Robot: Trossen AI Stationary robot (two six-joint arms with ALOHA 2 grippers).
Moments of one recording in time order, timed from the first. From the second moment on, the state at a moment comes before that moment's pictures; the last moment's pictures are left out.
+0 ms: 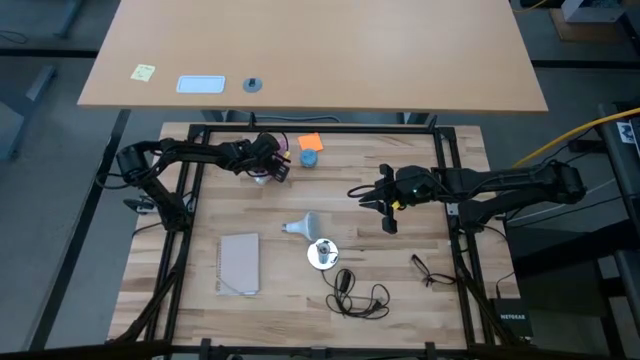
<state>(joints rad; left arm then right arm) 0.55 1.63 0.79 -0.19 -0.25 -0.41 0.00 1.07 0.78 -0.29 0.00 -0.01</state>
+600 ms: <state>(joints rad) 0.54 1.61 0.78 -0.20 -0.25 -0.38 0.00 1.07 0.78 -0.29 0.00 -0.01</state>
